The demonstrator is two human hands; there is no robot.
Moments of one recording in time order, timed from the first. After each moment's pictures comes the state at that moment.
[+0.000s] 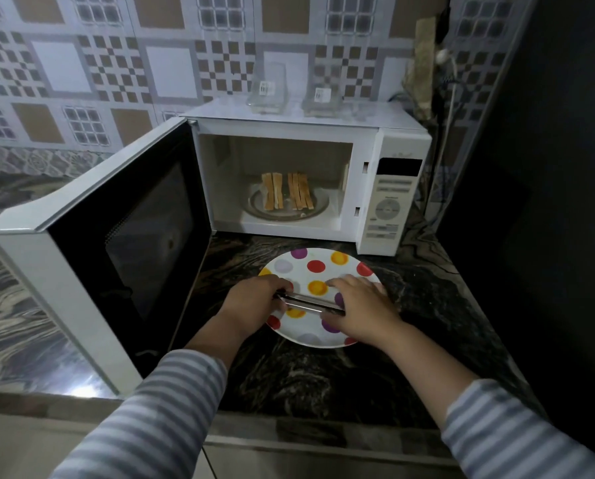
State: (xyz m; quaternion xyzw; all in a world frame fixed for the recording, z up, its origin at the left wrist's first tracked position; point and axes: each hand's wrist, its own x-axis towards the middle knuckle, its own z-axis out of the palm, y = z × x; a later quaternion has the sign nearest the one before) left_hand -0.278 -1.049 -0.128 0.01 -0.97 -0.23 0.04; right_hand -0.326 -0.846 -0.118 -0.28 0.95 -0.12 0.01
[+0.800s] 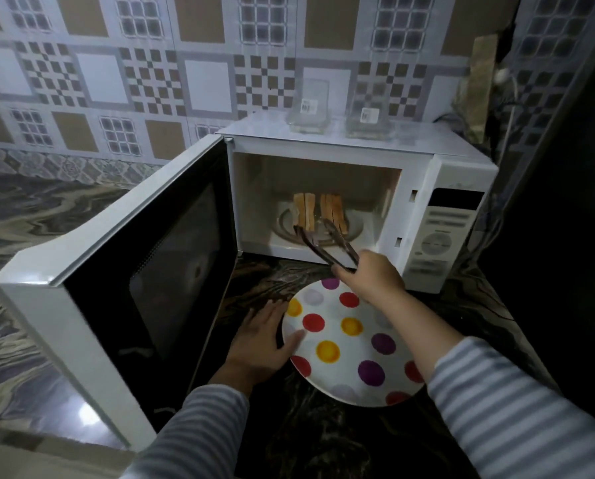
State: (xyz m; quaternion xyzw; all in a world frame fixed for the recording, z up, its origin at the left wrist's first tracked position) left_hand -0.295 -1.096 -0.194 0.08 -0.96 -0.23 0.09; right_hand -0.411 -0.929 -0.077 -0.15 0.96 -0.23 0.00
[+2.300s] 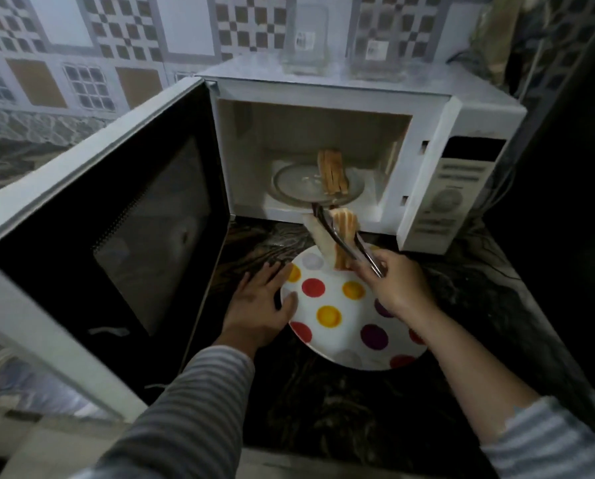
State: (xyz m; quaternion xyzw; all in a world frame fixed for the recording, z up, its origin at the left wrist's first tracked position) left_hand -0.309 -1.105 -0.202 0.07 -0.97 -0.21 0.08; right_hand -0.379 -0.892 -0.117 -0.14 0.92 -0.37 0.02
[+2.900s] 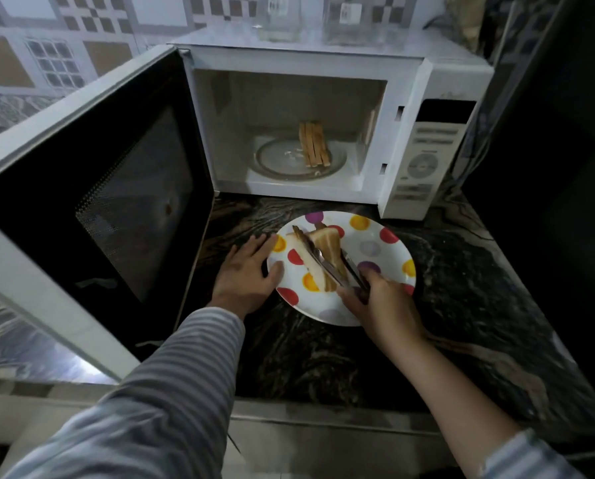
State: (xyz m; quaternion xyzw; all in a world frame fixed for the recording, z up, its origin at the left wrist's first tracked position) left_hand -0.308 -1.105 -0.204 0.08 -0.98 -0.19 0.08; right_hand -0.305 -0.864 -0.156 -0.13 0.95 -0.29 0.02
